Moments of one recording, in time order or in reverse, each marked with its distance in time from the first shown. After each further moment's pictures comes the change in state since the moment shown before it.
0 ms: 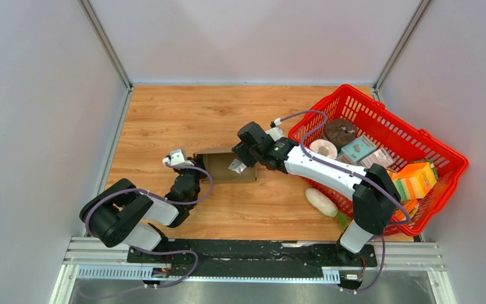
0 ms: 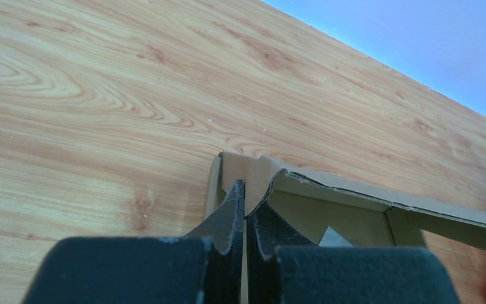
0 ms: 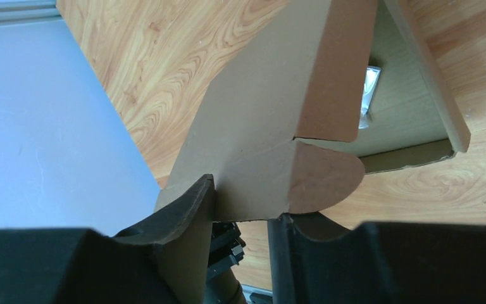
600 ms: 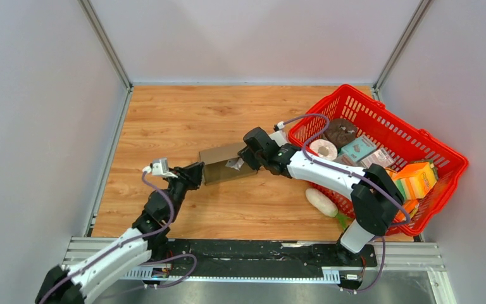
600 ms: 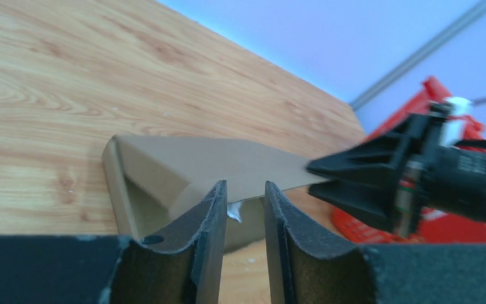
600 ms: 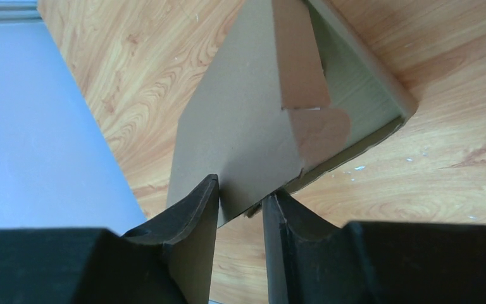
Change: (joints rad) left arm -0.005 -0.812 -0.093 -0.602 0.240 -0.132; right arm -0.024 -0.024 -0.146 0.142 0.013 -0.051
